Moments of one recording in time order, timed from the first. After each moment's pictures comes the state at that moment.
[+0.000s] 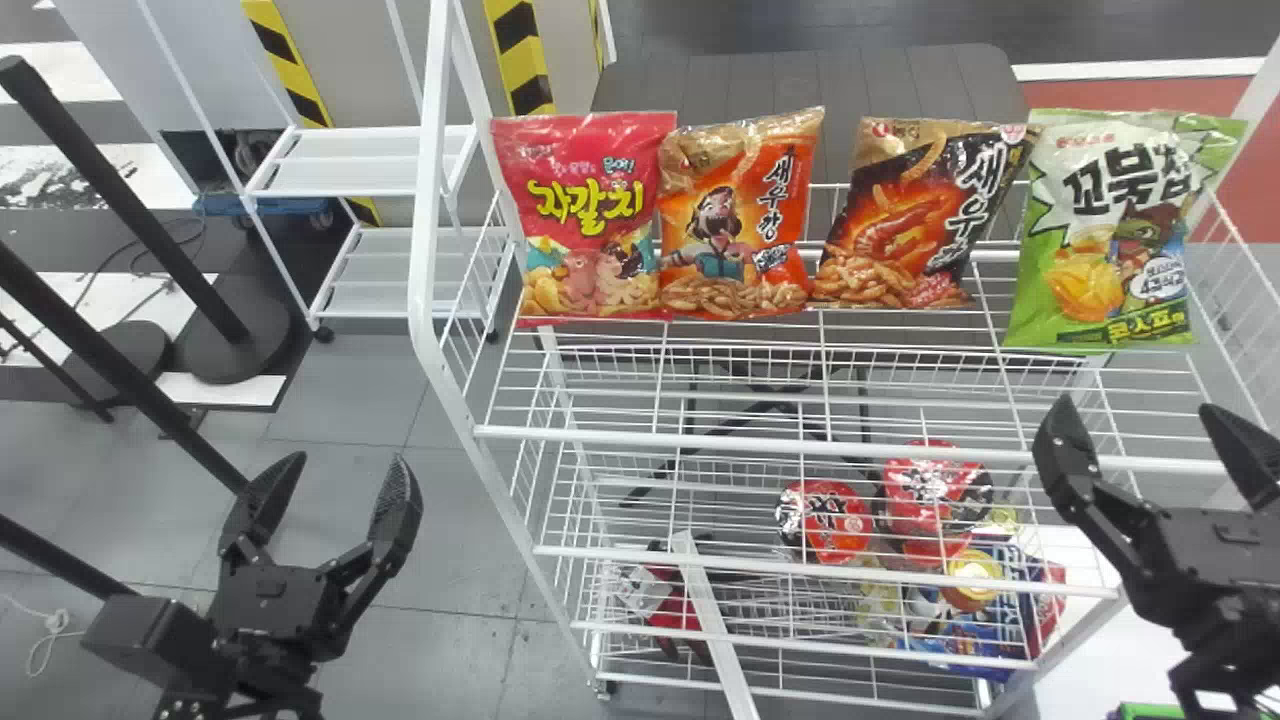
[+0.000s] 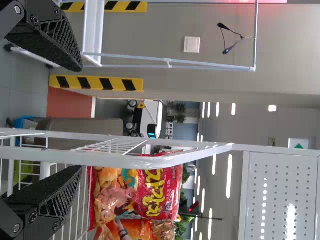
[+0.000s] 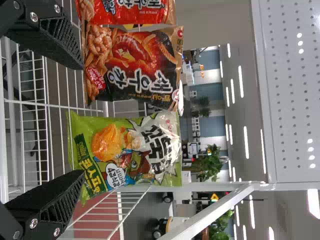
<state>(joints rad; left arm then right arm) 0.57 0.18 0.20 -1.66 0.32 -0.43 -0.23 0.54 0.00 -0.04 -1.96 -0.10 -0.07 0.06</state>
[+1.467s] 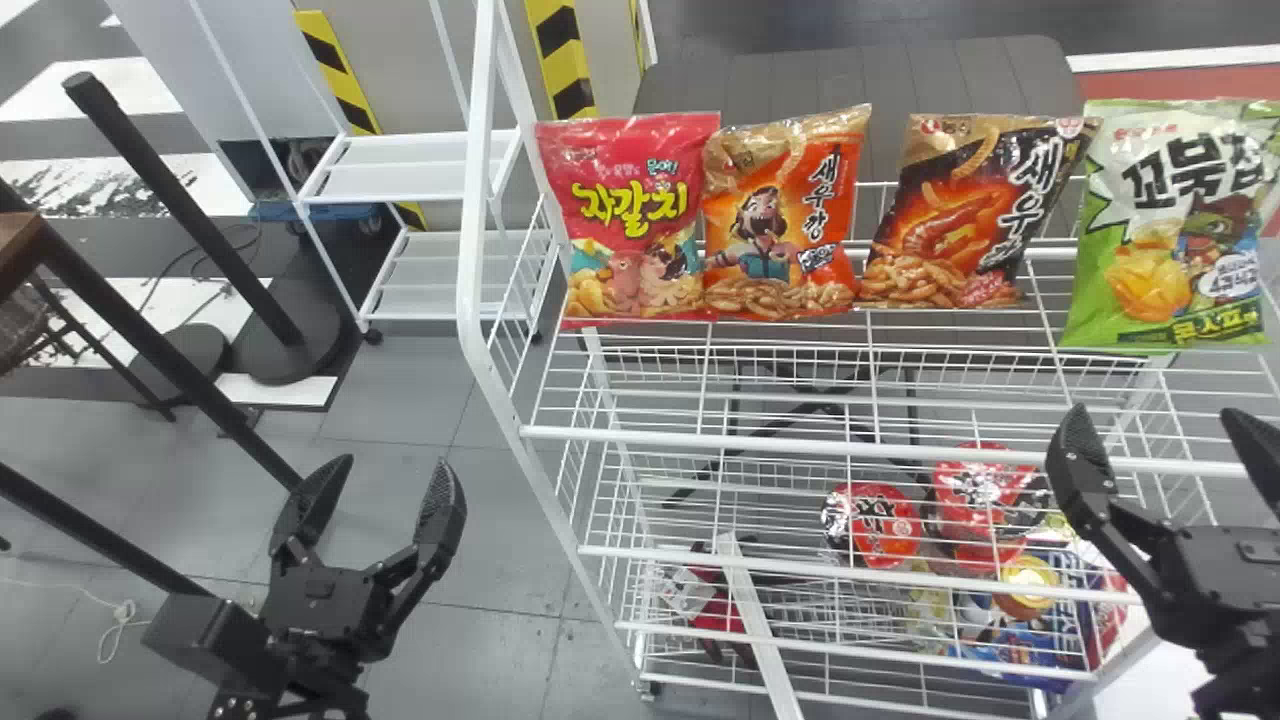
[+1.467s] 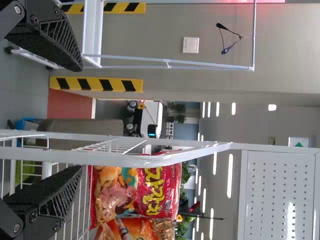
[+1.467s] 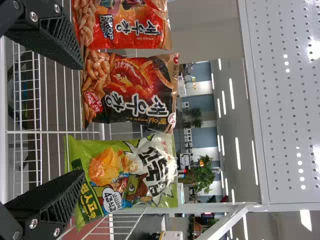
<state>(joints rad) 0.59 0.18 0.20 -1.68 0.32 -0.43 -0.23 0.55 0.00 0.01 -1.94 -0.08 -0.12 0.06</state>
